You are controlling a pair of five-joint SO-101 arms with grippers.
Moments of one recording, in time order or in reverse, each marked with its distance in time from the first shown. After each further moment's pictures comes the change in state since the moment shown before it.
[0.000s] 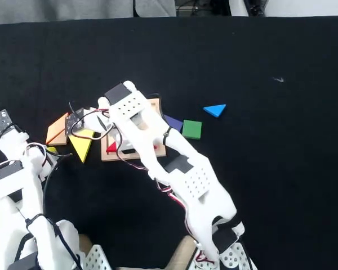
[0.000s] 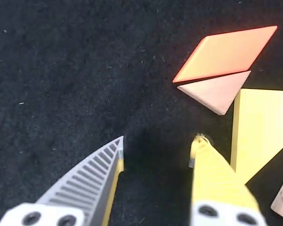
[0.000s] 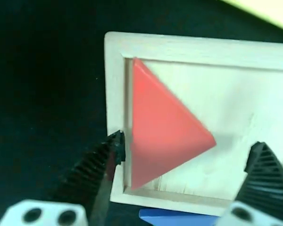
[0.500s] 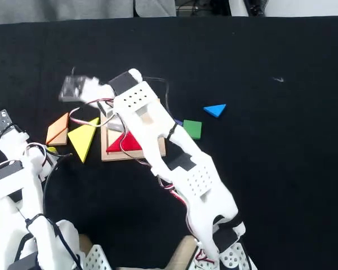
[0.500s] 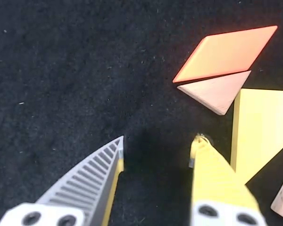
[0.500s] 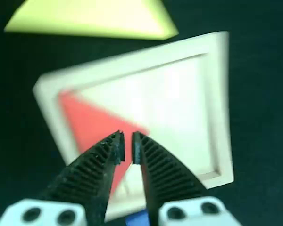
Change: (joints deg) left arm 0.0 0.0 0.0 0.0 0.0; right arm 2.0 0.5 -10.6 -7.5 -22.2
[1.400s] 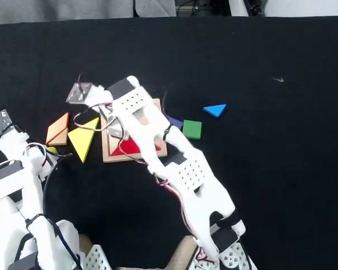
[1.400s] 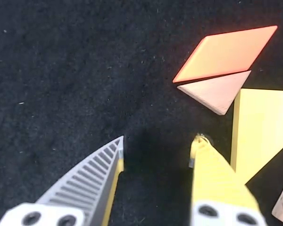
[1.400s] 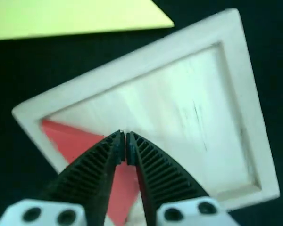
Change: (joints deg) left arm 0.0 0.0 0.0 0.0 0.0; right arm 0.9 7.2 -4.3 5.2 -1.6
